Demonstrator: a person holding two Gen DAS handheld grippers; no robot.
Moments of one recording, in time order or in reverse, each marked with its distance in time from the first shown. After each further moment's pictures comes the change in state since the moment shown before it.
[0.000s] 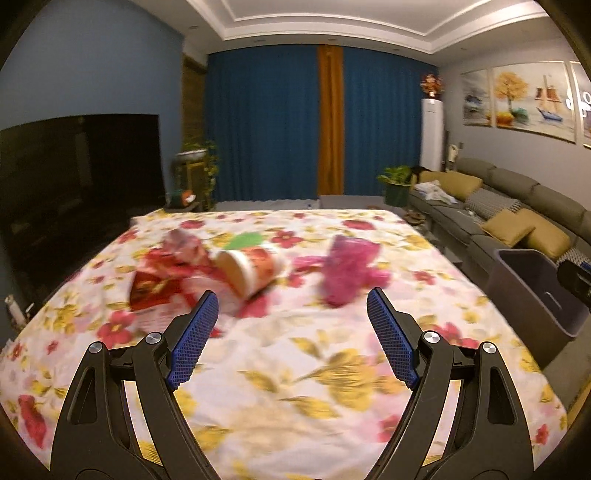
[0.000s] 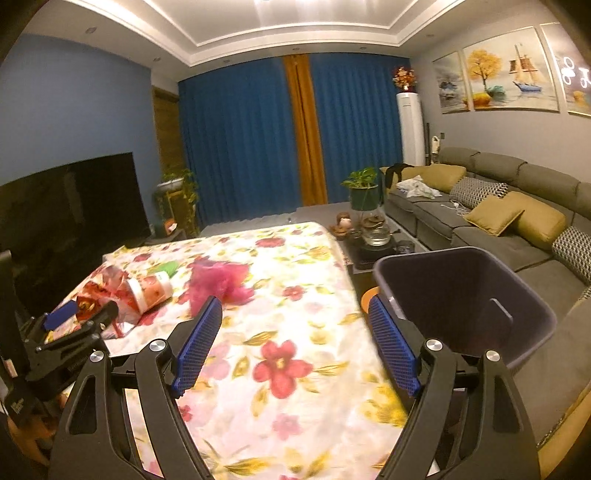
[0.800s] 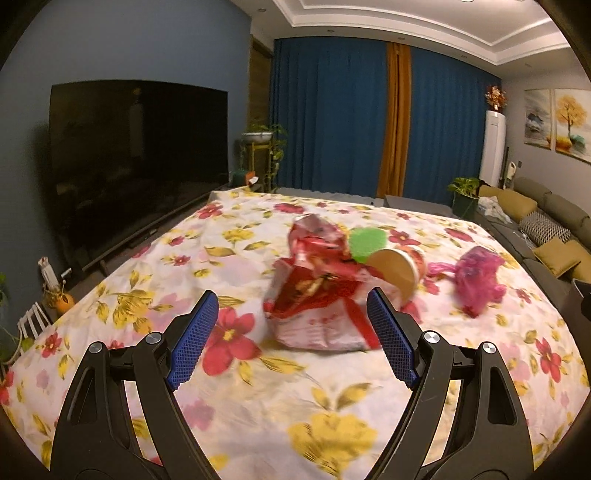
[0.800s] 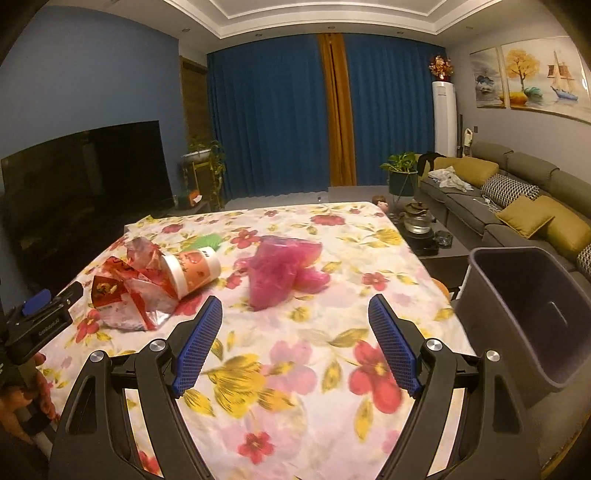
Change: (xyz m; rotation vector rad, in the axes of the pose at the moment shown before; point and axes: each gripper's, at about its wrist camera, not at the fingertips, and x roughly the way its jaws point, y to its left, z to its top) left arm 0.034 0.146 -0.002 -0.136 0.045 0.174; right arm 0.061 0.088 -0.006 -0.071 0.086 0.081
